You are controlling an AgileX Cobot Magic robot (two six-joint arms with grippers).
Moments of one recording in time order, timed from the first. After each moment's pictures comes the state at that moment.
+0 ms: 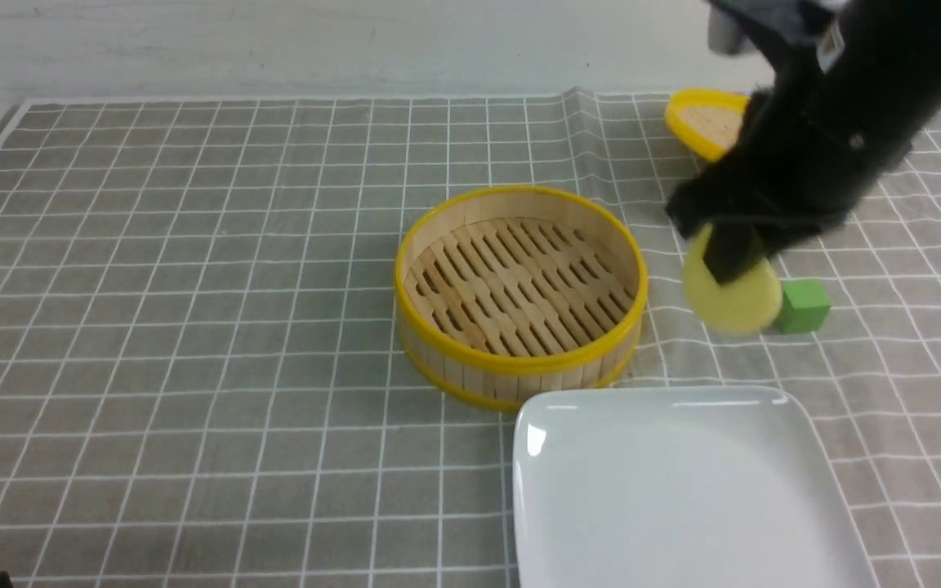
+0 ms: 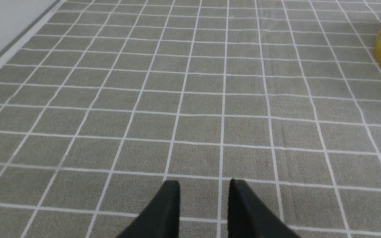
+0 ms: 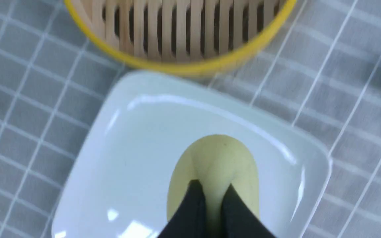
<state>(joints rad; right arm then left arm) 0.48 1.60 -1.51 0.15 1.24 -0.04 -0.01 -0.01 0.02 0.15 0.38 -0.15</state>
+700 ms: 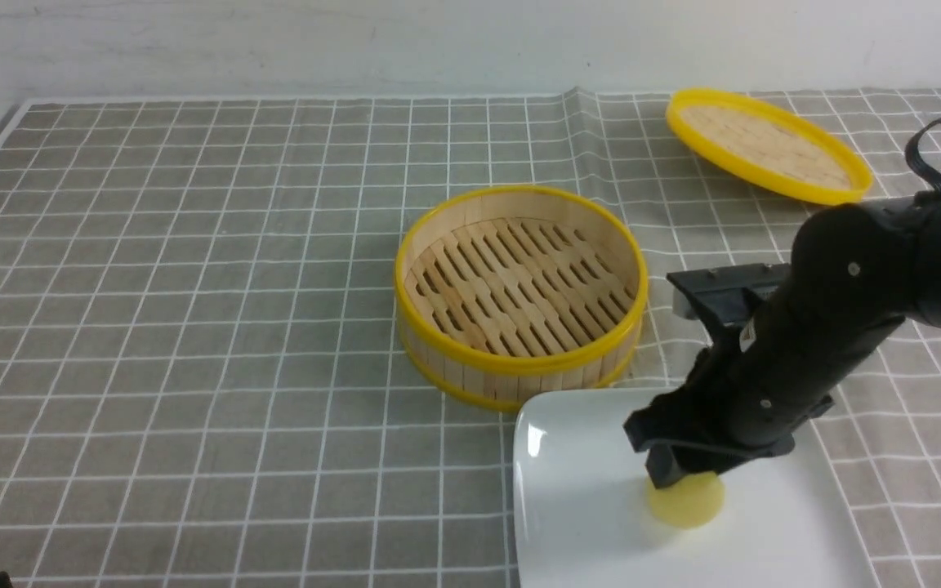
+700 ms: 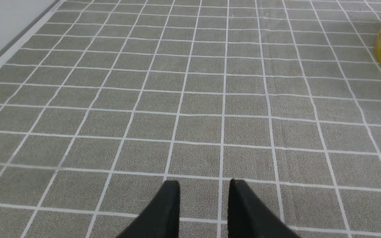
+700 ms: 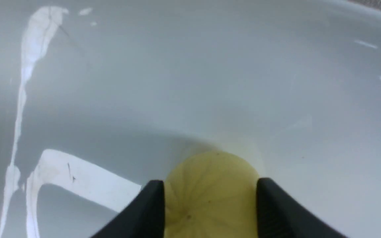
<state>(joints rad) 0.48 1.72 -1.06 0.29 0.74 -0.04 -0.01 -0.01 0.02 0.15 0.38 -0.15</state>
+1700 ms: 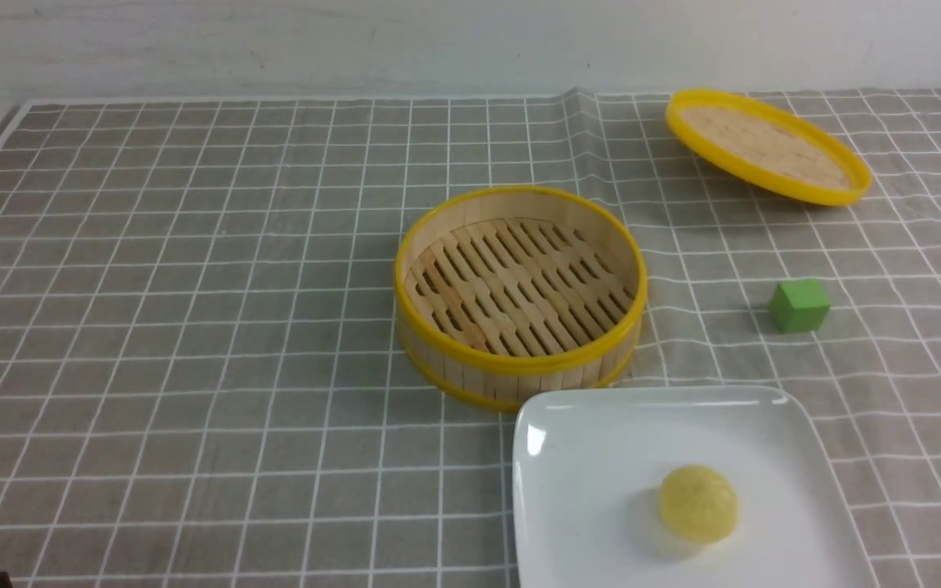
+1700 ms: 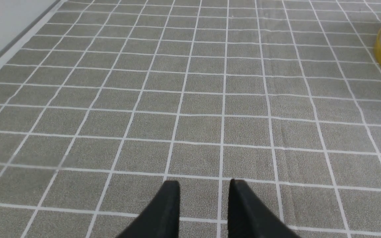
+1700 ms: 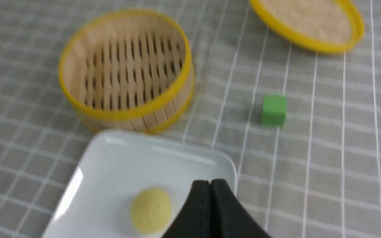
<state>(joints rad) 0.48 0.49 -0.79 -0.11 0.80 0.17 -0.01 -0.01 0.02 0.15 0.38 -0.15</state>
